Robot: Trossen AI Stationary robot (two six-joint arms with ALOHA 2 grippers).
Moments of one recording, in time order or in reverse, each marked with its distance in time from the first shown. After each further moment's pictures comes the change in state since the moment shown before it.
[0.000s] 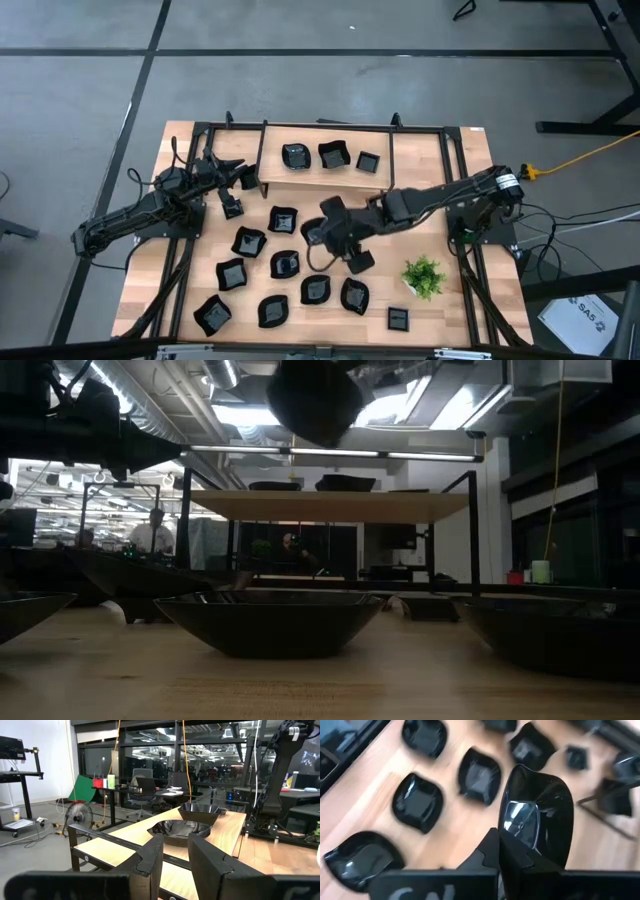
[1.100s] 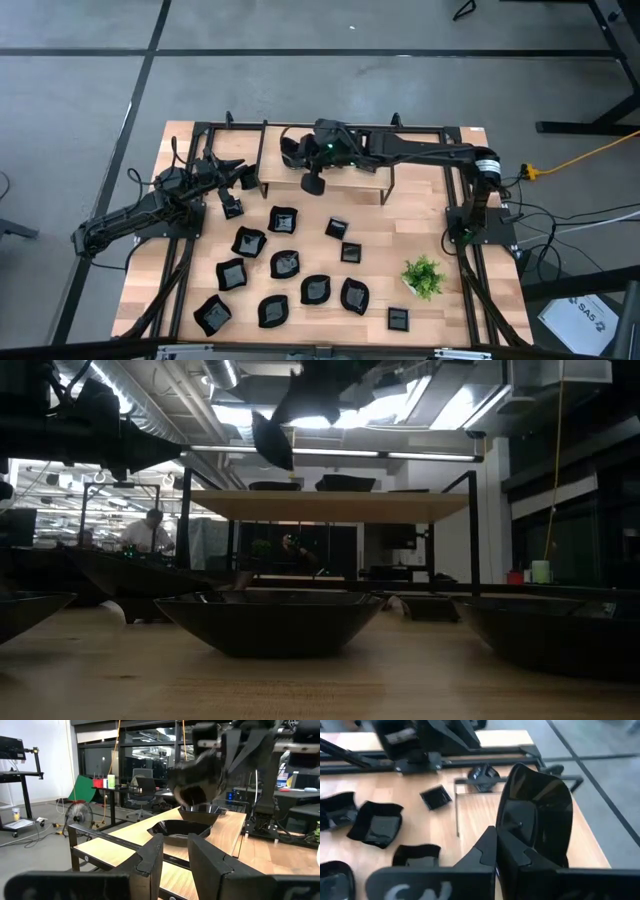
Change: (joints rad) left arm 0.000 0.000 0.000 0.000 0.000 0.000; right arm -0.407 0.104 0.092 0.335 0.000 0.260
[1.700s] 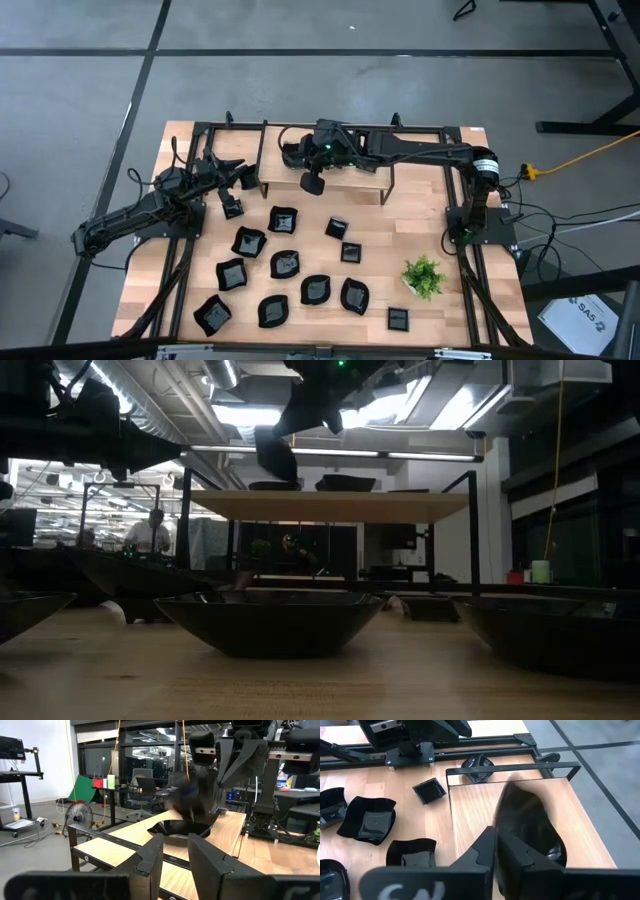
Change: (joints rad) left arm 0.000 0.000 0.000 0.000 0.000 0.000; right arm -0.005 0.010 0.000 -0.026 0.027 0.027
